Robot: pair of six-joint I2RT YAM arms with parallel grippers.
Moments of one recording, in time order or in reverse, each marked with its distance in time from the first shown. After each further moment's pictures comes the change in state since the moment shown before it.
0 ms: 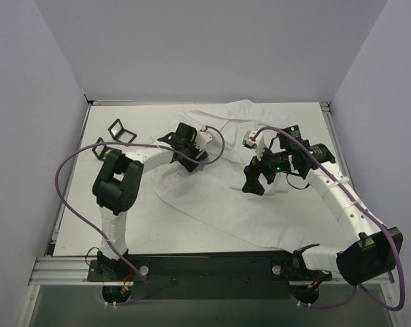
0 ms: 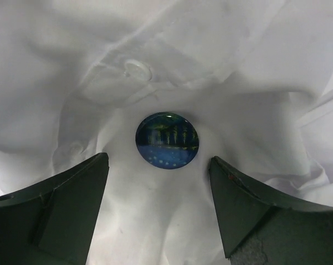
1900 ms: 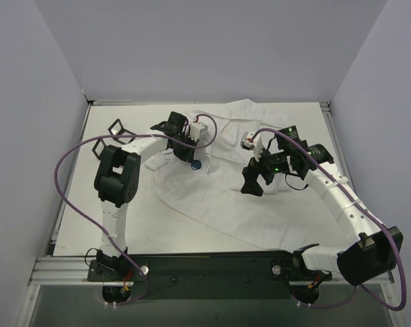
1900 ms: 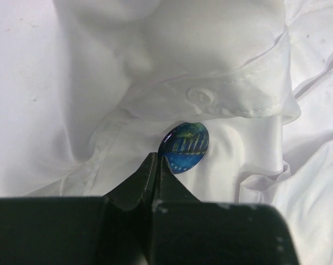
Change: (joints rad) left arm 0.110 0.103 0.211 -0.224 0.356 -0.154; right arm 0.026 0.000 0.000 0.003 0.008 -0.001
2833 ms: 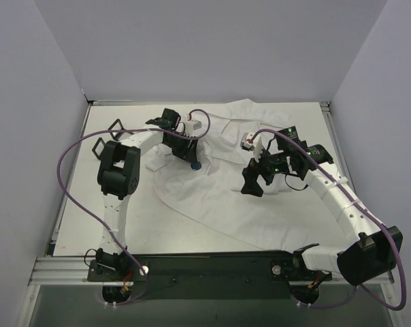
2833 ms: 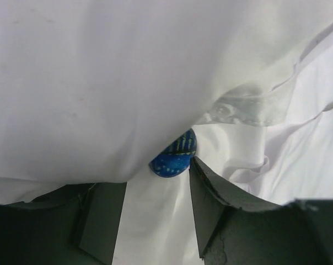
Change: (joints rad) left arm 0.080 0.121 0.140 -0.125 0.248 -0.061; right arm 0.000 0.000 -0.008 0.003 0.003 -0.007
